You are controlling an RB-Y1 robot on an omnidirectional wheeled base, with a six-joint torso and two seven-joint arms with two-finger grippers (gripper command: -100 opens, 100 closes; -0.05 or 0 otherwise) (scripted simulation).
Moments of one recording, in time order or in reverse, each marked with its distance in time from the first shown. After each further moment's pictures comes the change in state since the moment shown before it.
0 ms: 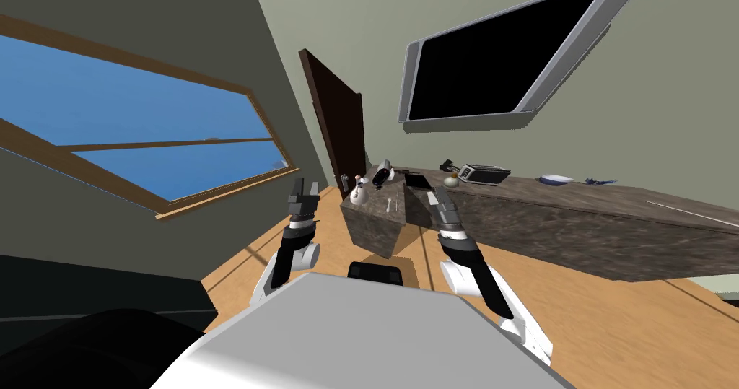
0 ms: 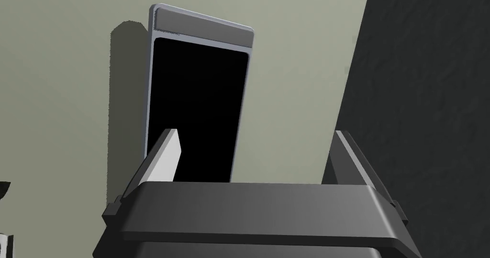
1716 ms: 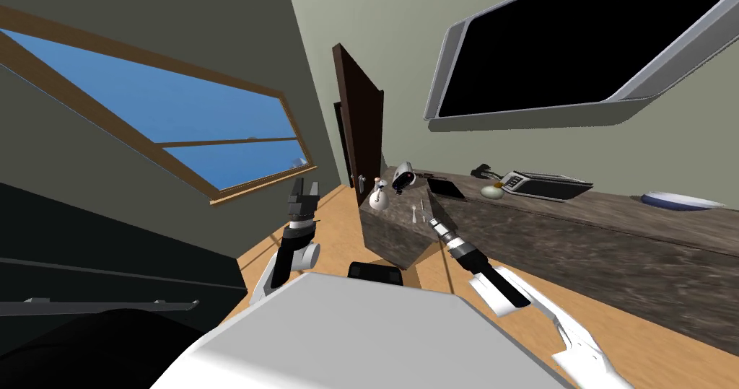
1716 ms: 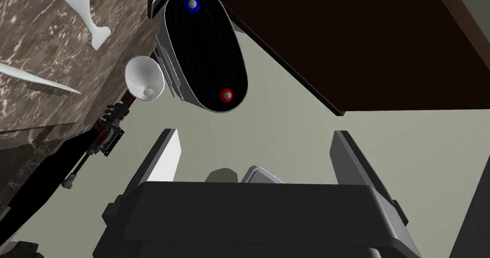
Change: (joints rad) left arm 0.000 0.000 0.000 0.000 0.000 0.000 0.000; right arm 0.010 -0.513 0.095 0.294 -0.101 0.182 0.074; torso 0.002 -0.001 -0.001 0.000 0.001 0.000
